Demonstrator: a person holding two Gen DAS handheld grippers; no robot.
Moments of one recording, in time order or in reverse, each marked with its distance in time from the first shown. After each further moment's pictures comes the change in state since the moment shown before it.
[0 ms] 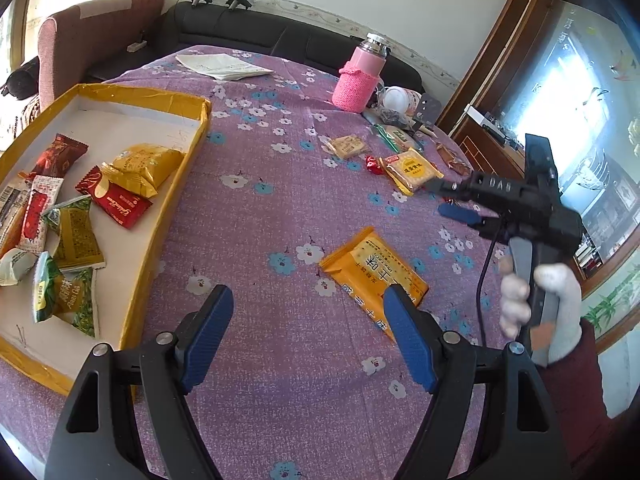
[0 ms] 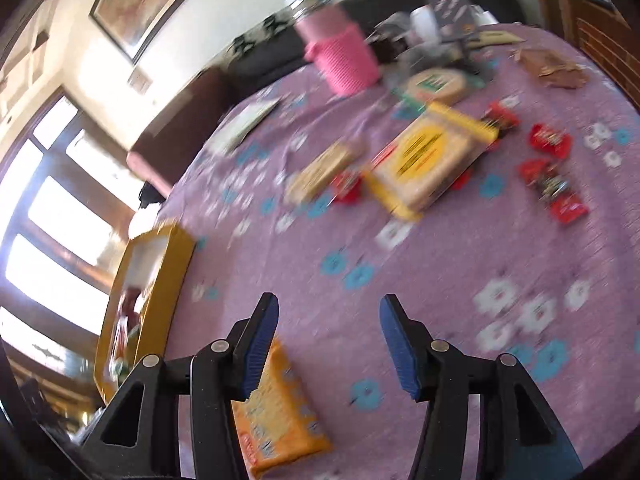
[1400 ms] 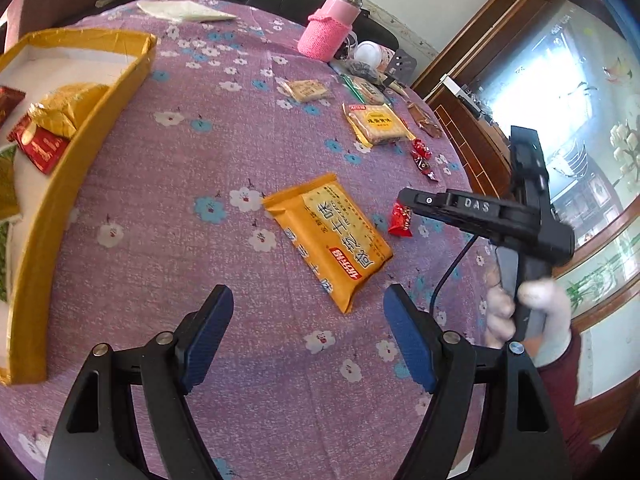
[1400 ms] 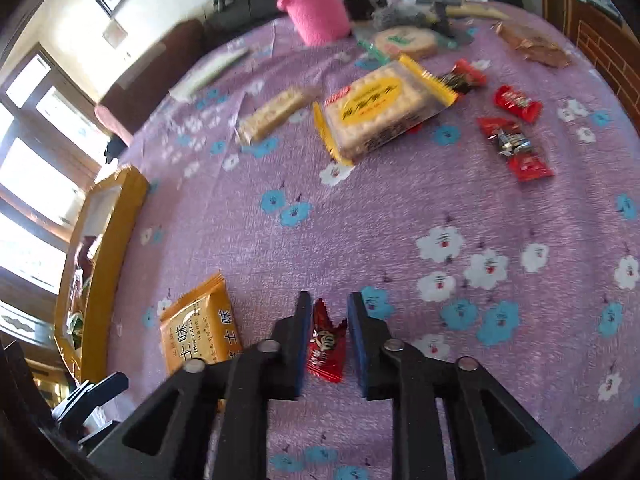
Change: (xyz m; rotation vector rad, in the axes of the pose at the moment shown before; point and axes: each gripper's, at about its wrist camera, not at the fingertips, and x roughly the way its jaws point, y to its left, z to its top) left arm 0.037 -0.020 -0.015 -0.042 0.162 -0.145; right arm 0.005 -0.015 -0.029 -0.129 0.128 -0.170
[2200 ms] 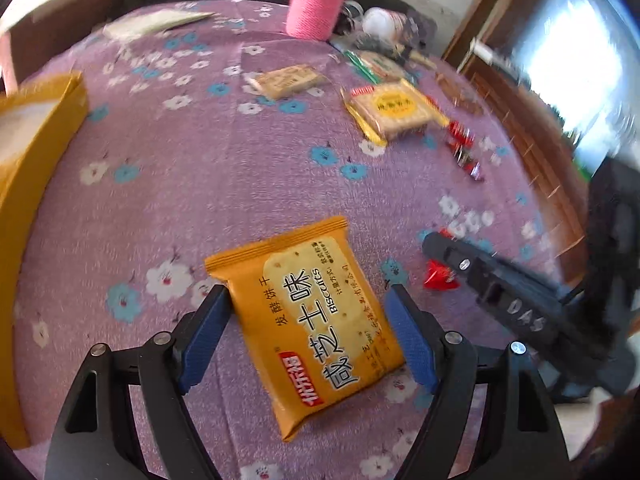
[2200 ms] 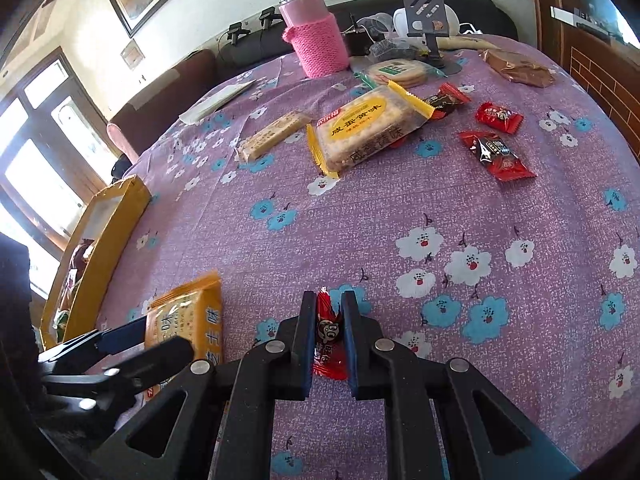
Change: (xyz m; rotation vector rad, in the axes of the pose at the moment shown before) left arm 0.087 -0.061 0.042 0.144 0.048 0.258; right arm 0.004 -0.009 -0.021 -0.004 -0.116 0.036
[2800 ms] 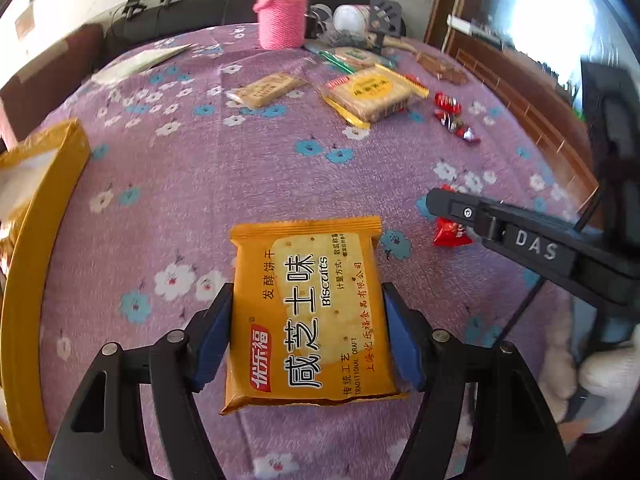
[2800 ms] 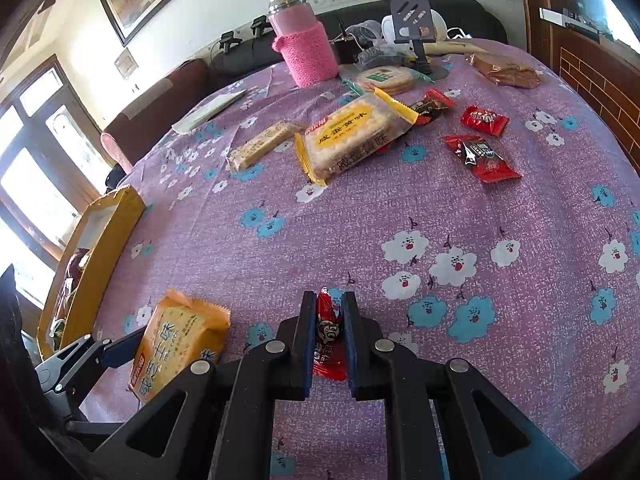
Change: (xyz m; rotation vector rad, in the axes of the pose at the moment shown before) left arm -0.011 -0.005 -0.017 0.116 -0.063 0.036; right arm -0.005 0.000 -0.003 0.008 -0.049 -0.022
